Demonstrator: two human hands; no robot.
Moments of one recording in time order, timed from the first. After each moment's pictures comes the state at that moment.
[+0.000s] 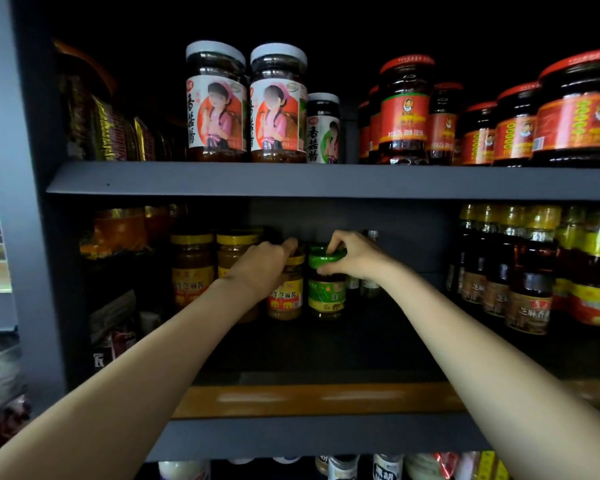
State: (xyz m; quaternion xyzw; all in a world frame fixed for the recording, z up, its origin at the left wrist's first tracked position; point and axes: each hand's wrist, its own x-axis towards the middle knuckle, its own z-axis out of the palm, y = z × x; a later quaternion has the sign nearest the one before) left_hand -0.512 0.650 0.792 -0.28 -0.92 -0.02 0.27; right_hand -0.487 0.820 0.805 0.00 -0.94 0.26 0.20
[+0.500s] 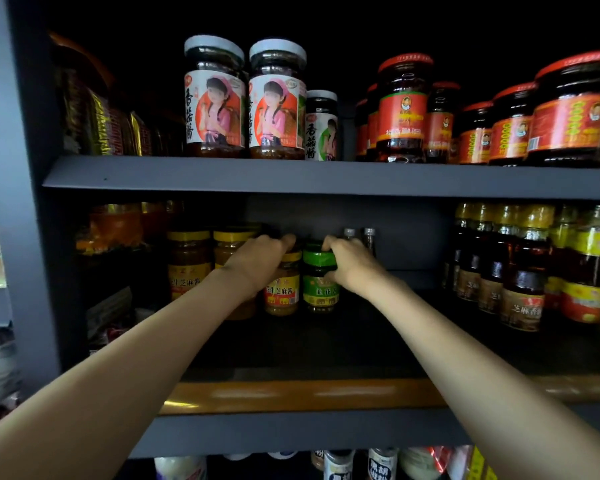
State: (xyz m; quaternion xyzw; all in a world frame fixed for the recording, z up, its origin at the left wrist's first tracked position) left_hand -0.513 0.649 0.799 -0.29 -0.91 0.00 0.28; right_hand -0.477 0.808 0.793 0.01 -0.96 0.15 0.23
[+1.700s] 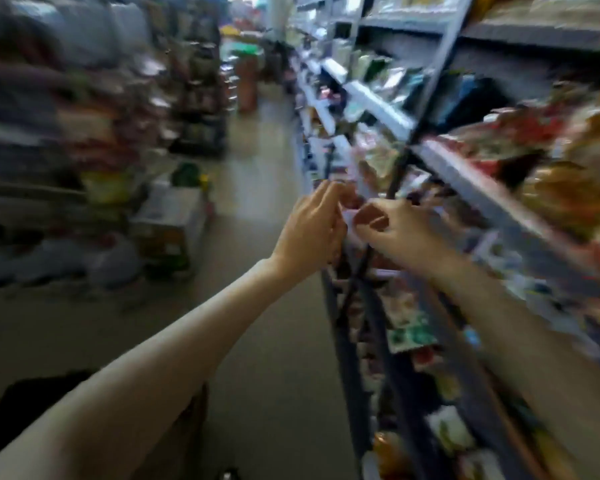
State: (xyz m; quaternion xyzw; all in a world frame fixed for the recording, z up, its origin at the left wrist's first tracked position) left_hand -0.118 0.088 0.547 0.24 -0.83 -0.16 0.48; right_hand -0.241 0.159 0.604 0.69 -0.68 0.26 -0.07
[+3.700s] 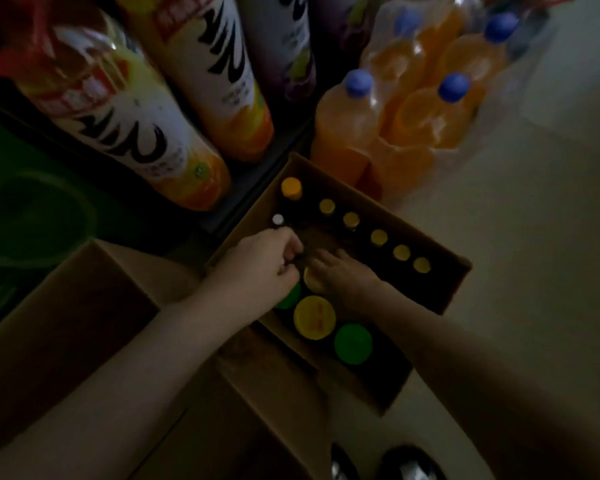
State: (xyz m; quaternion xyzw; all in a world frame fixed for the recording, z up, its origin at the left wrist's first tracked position) left_hand 0.491 -0.116 -0.179 0.91 0.19 -0.20 0.31; right_hand 0.570 -0.236 -0.352 0.81 0.46 -0.36 0.03
